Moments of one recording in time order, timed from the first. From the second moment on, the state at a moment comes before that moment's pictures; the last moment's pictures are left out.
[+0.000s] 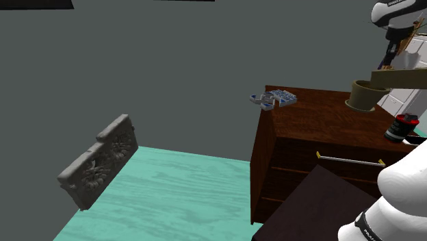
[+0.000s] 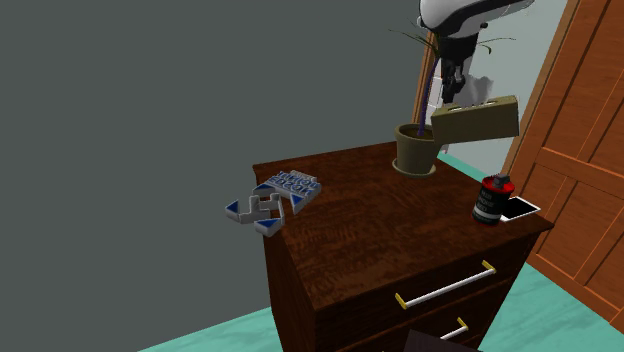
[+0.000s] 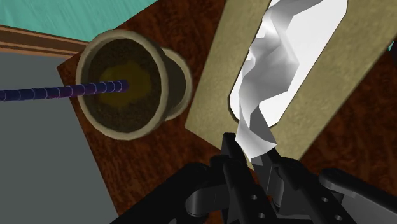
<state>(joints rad) -0.57 0.08 -0.56 -1.66 -0.23 2.04 -1.24</state>
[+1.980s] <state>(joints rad) -0.62 0.15 -0.60 -1.96 -0.21 2.41 -1.26</state>
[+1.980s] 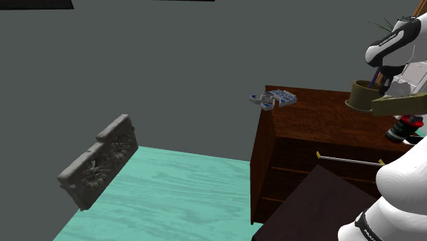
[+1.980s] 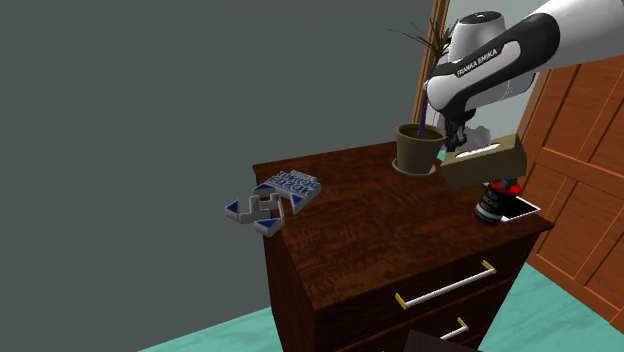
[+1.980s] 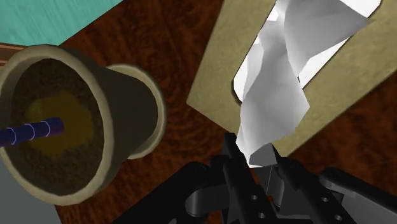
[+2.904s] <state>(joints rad) -0.65 0.24 -0.59 -2.04 -0.18 2.58 -1.25</state>
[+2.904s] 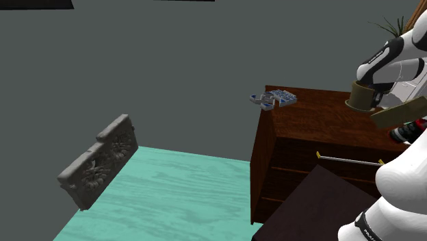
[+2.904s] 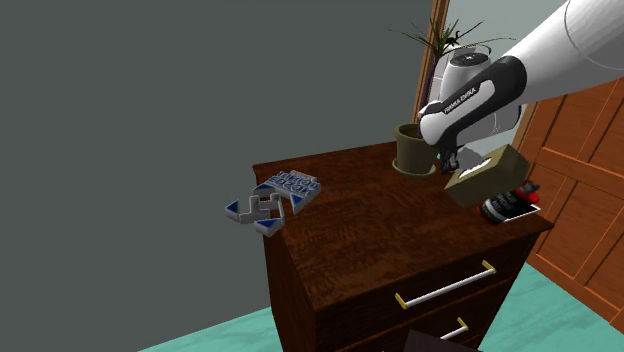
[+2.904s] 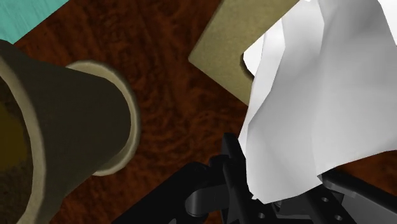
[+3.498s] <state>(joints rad) -0.65 0.25 -0.58 -2.04 -0.17 2.58 -1.25</state>
